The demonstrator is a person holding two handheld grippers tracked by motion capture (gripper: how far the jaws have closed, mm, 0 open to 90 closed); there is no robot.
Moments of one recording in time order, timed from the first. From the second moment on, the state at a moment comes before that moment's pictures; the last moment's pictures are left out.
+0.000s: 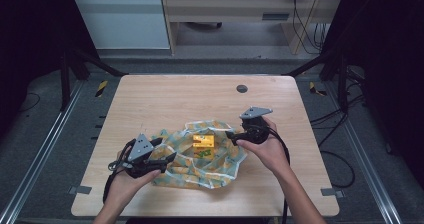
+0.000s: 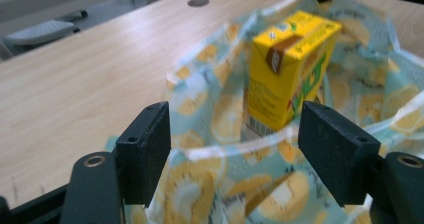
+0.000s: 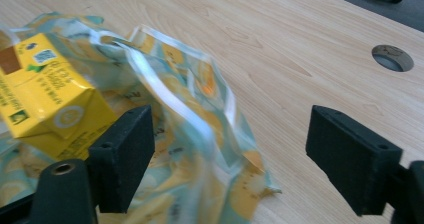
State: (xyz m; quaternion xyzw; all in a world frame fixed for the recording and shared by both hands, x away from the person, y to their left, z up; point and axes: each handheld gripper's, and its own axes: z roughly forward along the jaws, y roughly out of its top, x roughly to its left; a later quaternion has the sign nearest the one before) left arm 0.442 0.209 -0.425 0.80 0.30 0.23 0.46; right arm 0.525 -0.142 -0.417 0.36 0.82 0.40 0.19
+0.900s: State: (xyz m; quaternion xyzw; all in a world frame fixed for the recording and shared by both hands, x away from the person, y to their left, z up) left arm 0.524 0.179 -0.454 0.86 0.30 0.18 0.36; right arm 0.444 -0.122 -0.451 0.35 0.84 0.38 0.18
